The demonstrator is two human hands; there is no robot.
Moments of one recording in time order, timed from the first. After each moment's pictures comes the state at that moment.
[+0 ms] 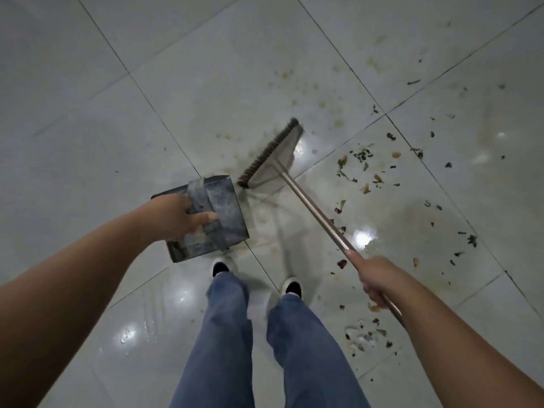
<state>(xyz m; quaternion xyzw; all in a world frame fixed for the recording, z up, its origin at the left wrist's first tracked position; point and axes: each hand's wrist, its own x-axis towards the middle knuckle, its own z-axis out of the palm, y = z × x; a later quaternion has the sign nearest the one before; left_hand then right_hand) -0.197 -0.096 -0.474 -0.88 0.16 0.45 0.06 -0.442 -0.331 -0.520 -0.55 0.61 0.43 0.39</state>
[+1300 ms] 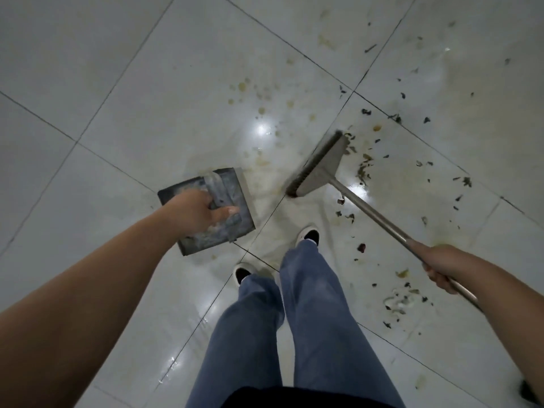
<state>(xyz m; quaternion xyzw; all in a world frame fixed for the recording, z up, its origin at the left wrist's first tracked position) -0.035 -0.197 -0.487 -0.79 0.34 0.50 0.09 -0.388 -0.379 -0.488 -0.43 0.72 0.39 0.37</state>
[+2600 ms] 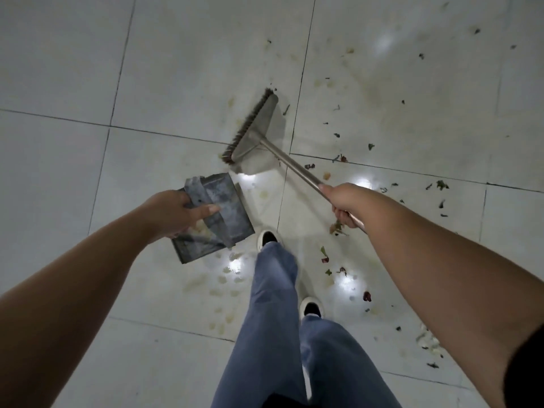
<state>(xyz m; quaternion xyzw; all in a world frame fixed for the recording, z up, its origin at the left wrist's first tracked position) -0.009 -0.560 -0.472 -0.78 0.44 0.43 0.12 -0.275 -0.657 -0.522 -0.36 0.70 0.26 0.56</state>
